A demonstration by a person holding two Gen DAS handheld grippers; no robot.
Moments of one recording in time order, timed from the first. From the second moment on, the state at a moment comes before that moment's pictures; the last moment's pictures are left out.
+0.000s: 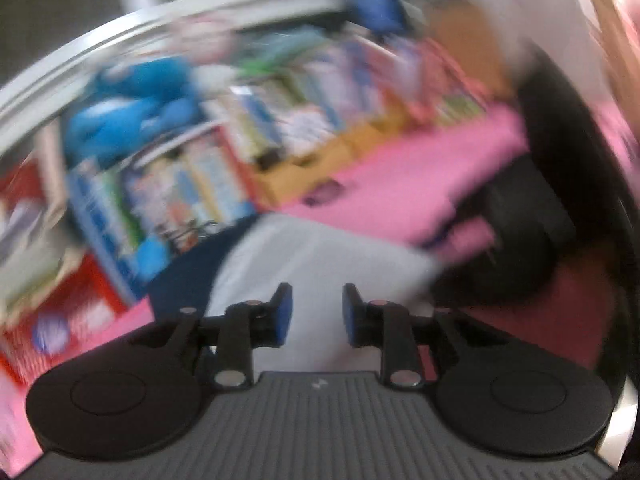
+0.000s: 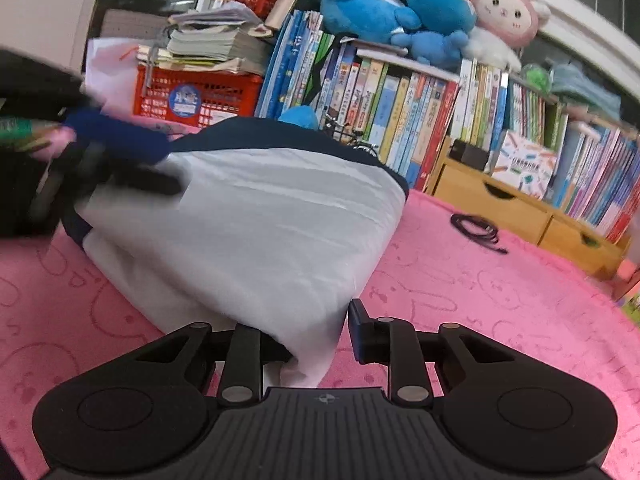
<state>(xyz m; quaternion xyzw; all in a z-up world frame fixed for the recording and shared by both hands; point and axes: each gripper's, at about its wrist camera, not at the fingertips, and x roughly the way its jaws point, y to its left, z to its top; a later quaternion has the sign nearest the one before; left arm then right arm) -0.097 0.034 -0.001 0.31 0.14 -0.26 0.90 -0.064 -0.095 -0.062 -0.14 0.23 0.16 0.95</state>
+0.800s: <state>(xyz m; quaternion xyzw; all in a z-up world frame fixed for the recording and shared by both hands) -0.087 0.091 -0.046 0.46 0.22 -0.10 0.86 -0.082 -0.086 -0.056 -0.15 0.19 0.17 0.95</state>
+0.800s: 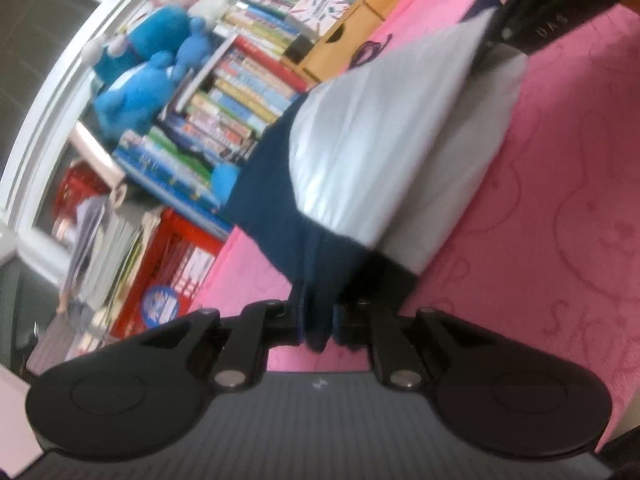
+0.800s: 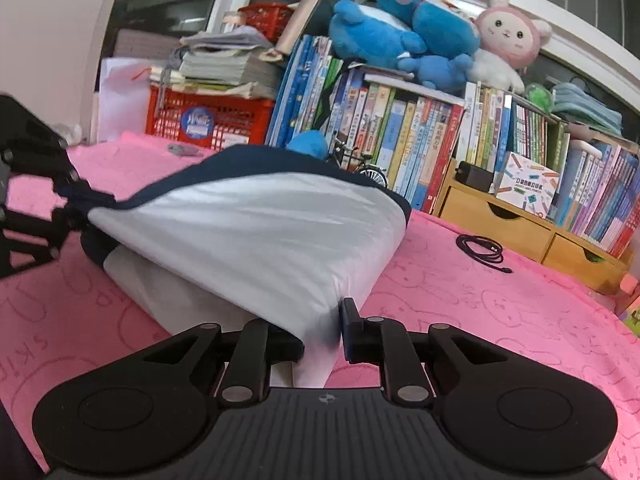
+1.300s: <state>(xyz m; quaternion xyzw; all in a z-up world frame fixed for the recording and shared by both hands) -0.043 0.166 0.043 0.08 0.26 -0.11 0.95 -0.076 -0.164 -0.024 -0.01 0.27 0.36 0.90</state>
